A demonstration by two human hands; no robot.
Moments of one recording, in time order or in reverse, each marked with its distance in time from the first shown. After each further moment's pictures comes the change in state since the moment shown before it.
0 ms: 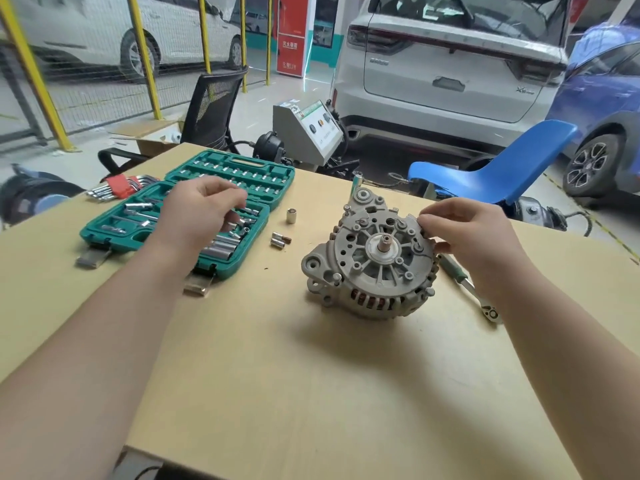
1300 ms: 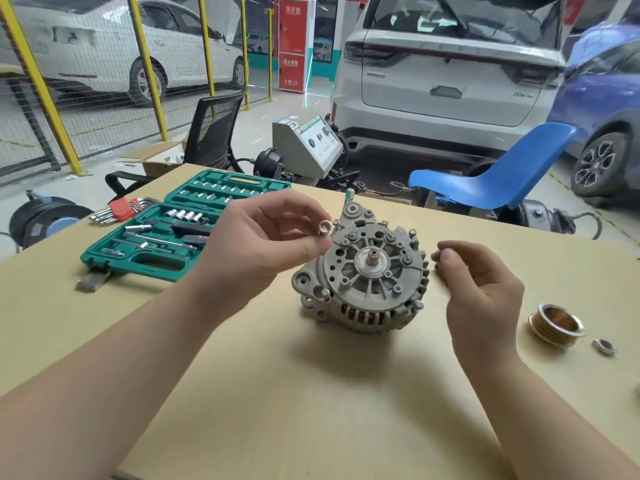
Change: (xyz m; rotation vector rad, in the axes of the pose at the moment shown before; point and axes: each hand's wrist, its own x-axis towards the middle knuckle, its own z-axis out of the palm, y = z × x) left_hand -0.080 0.063 0.049 -0.448 -0.535 0.396; right_hand -0.062 0.030 0.023 0.282 0.389 -0.194
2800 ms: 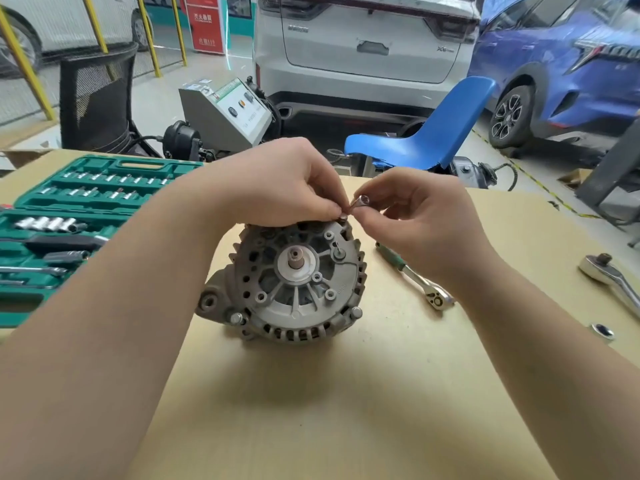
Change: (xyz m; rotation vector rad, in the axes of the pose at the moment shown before) left_hand 0.139 -0.030 0.062 0.891 -0.584 -0.120; right_hand 0.074 -0.024 -0.013 -0.407 -0.404 -0.183
